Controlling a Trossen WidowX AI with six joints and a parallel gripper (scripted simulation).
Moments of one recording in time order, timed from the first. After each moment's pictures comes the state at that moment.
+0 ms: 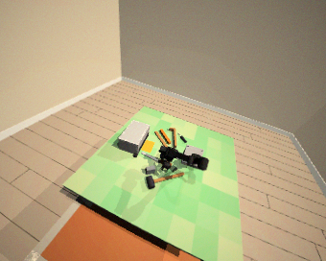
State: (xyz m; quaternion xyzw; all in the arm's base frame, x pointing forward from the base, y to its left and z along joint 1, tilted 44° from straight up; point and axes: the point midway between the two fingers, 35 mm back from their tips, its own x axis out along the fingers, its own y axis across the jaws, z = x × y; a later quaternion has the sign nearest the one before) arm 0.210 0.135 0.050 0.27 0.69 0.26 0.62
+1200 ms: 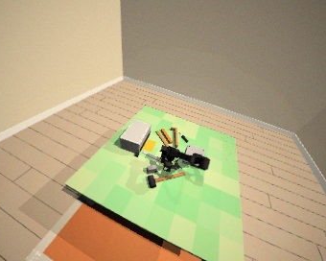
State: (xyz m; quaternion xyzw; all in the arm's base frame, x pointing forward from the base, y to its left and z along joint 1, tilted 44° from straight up) arm 0.210 0.136 0.049 0.27 0.69 0.25 0.62
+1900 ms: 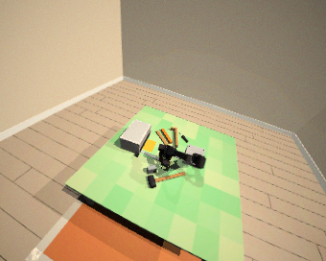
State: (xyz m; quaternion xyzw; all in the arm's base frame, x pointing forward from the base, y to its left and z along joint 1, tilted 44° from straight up) arm 0.233 0.136 0.046 0.27 0.69 0.26 0.62
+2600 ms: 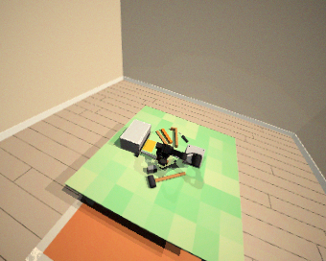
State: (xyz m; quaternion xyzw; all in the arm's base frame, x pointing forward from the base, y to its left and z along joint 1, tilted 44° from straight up) arm 0.259 0.135 0.043 0.26 0.69 0.26 0.62
